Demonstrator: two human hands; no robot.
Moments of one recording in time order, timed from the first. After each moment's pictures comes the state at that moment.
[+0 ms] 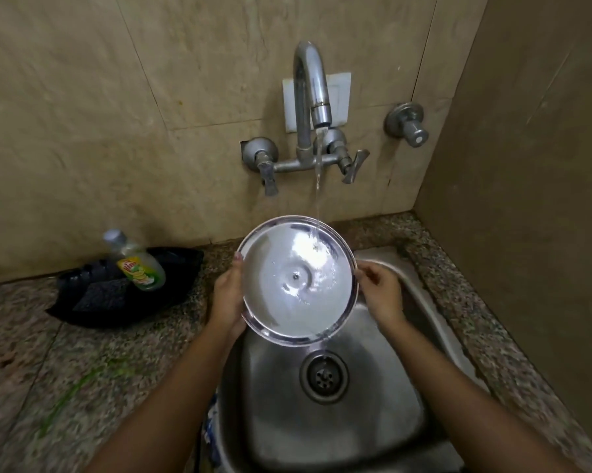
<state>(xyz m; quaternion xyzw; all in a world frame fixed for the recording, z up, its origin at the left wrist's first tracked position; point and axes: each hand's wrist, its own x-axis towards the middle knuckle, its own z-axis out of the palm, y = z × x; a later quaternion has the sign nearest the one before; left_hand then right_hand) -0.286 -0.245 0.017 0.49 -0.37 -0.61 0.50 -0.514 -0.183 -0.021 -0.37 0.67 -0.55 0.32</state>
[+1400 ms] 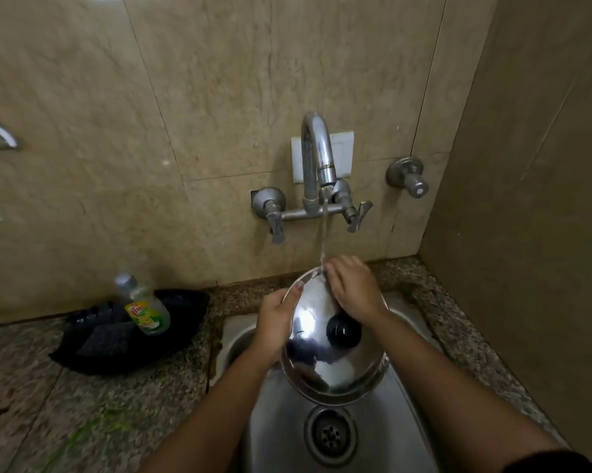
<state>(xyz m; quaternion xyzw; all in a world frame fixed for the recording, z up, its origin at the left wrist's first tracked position) -0.339 -0.252 0.048 0.48 -0.52 -0.55 0.44 -0.508 -0.255 0.045 -0.69 0.63 -0.35 0.03</state>
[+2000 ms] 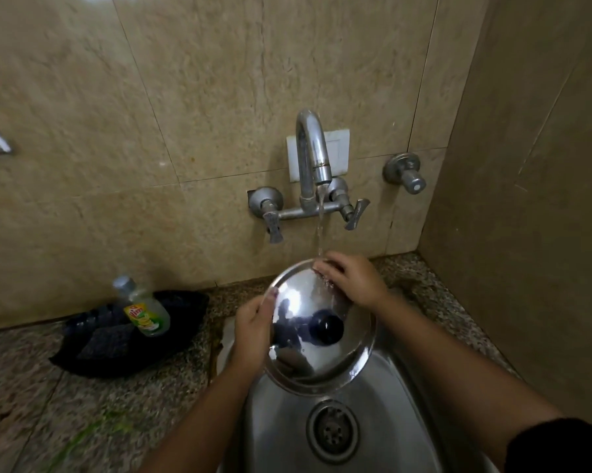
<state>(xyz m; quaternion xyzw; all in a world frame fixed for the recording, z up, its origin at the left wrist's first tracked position) -0.316 -0.239 0.045 0.49 -0.49 -0.51 0.50 -0.518 -0.258 0.065 -0.71 0.59 -0.36 0.15</state>
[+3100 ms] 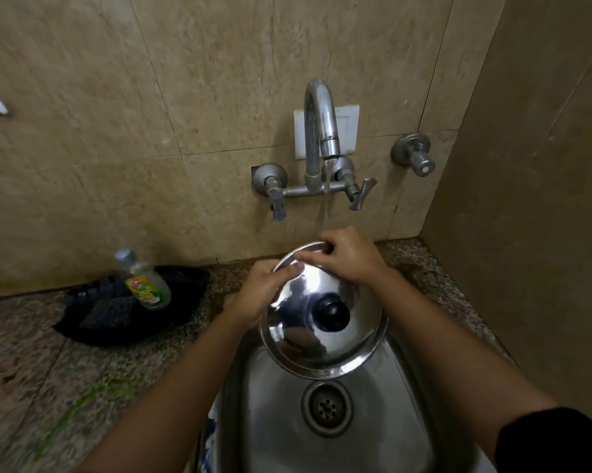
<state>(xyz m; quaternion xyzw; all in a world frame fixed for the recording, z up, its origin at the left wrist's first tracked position) -0.315 -0.257 0.075 0.43 -0.58 -0.59 0.37 -0.505 -0.257 0.090 -0.73 0.61 -0.29 0.11</state>
